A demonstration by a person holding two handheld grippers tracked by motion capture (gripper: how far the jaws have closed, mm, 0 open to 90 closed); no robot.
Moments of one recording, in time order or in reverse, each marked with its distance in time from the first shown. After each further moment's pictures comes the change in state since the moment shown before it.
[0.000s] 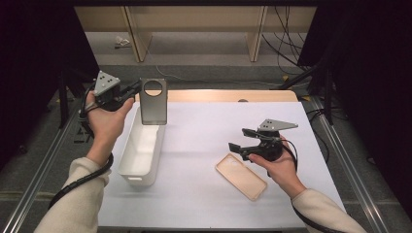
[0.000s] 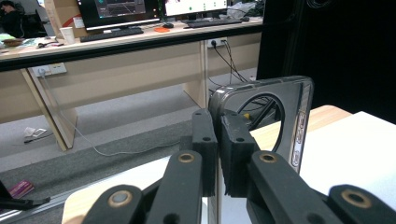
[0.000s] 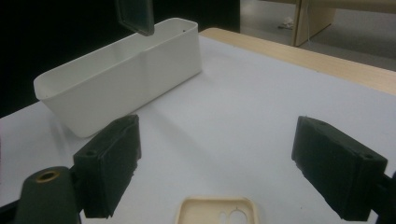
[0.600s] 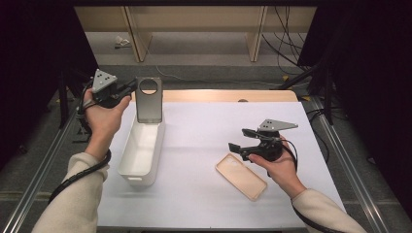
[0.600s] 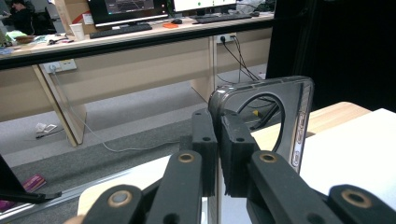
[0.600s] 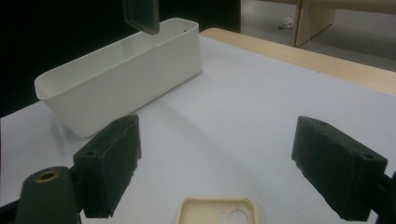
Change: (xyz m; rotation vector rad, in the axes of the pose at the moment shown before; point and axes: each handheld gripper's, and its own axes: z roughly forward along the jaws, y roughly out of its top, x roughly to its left) left arm 0.018 -0.004 0.010 0.015 0.033 0.004; right arm 0.001 0.000 0.000 0.000 0.002 -0.002
